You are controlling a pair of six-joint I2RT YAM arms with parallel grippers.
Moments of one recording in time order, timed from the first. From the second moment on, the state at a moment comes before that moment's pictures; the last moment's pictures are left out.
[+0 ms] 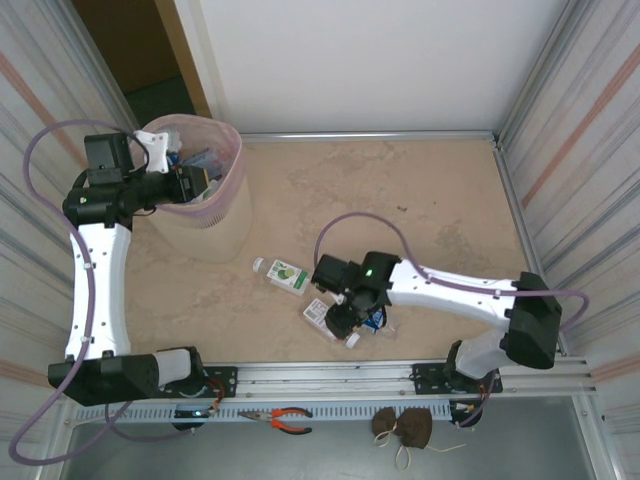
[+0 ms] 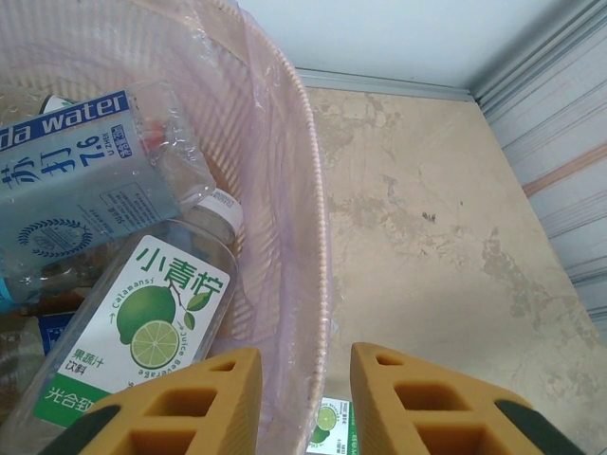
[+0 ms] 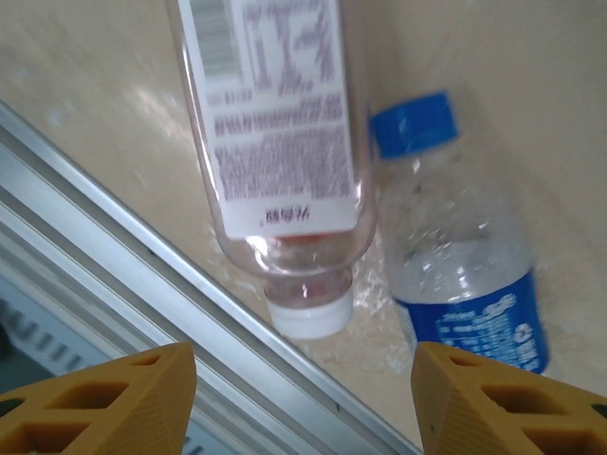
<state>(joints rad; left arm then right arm) 0.10 1.24 1.53 -1.00 0.60 -0.06 1.17 1.47 1.12 -1.09 0.00 0.41</state>
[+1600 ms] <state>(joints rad) 0.10 1.19 1.48 -0.84 0.72 -0.19 1.32 1.42 1.04 -0.97 0.14 0.49</state>
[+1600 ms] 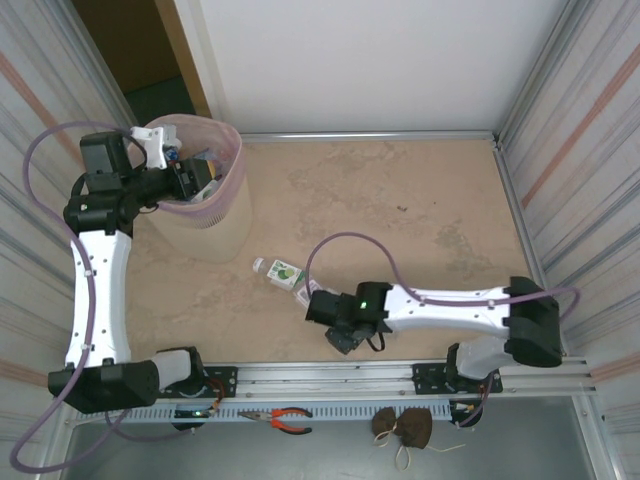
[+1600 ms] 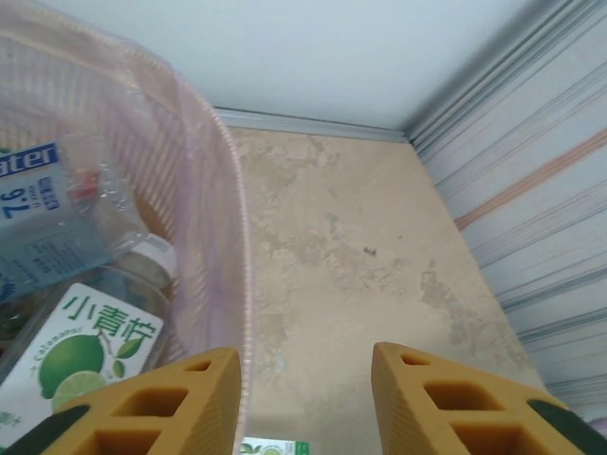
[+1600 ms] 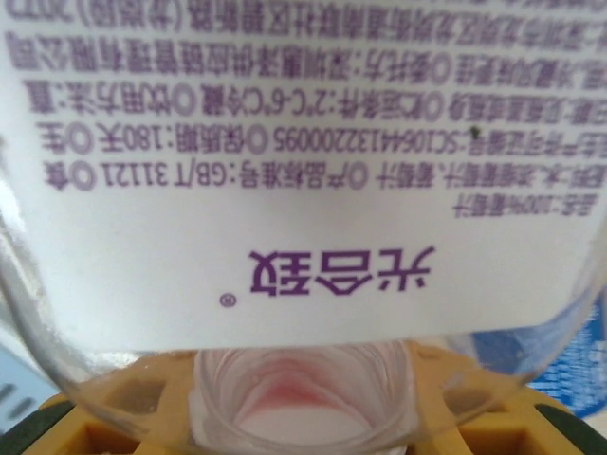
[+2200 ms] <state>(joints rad) -0.01 1.10 1.28 -0.25 0.94 -0.50 0.93 1.19 1.19 -0.68 -0.08 0.45</state>
